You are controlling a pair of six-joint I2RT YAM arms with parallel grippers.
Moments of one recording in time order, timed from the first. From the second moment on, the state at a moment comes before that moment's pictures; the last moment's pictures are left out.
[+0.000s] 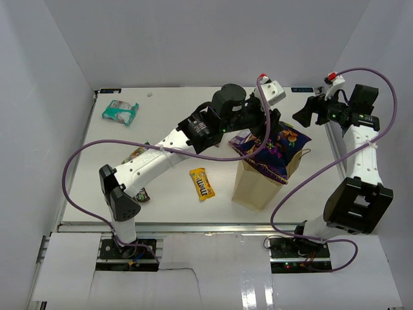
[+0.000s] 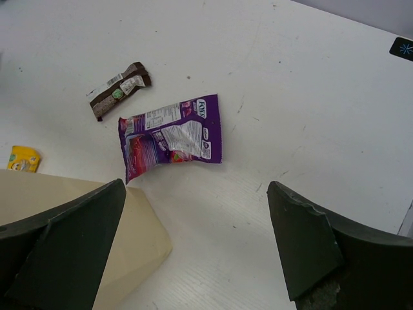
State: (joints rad) left arm -1.00 1.82 2.00 -0.34 0.21 0.03; right arm -0.30 1.48 1.38 -0.50 -0.84 -0.32
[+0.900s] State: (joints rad) left arm -1.00 1.48 1.66 -0.23 -0.16 0.03; right arm -0.15 1.44 1.87 -1.16 -1.24 -1.09
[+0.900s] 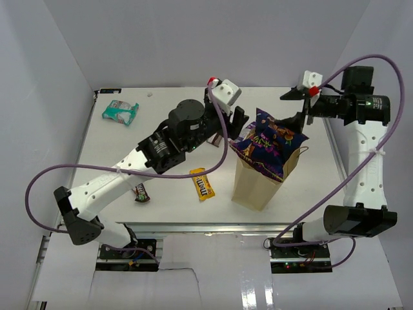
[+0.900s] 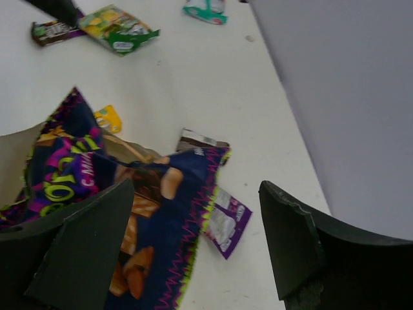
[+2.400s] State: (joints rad) left arm -1.00 0.97 1.07 -0.17 -0.53 -0.31; right arm 0.62 1.53 1.67 -0.64 -0.49 -0.49
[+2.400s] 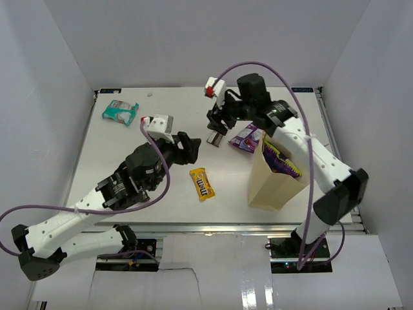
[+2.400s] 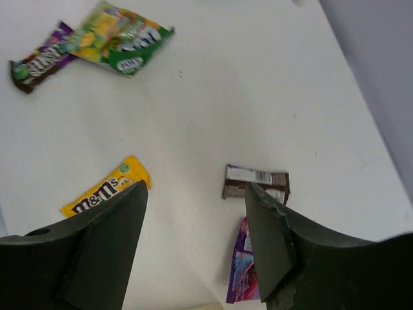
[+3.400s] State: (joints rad) left arm -1.00 0.72 0.78 -0.43 -0.64 -0.84; right arm 0.65 2.35 1.97 -0.55 0.32 0.31
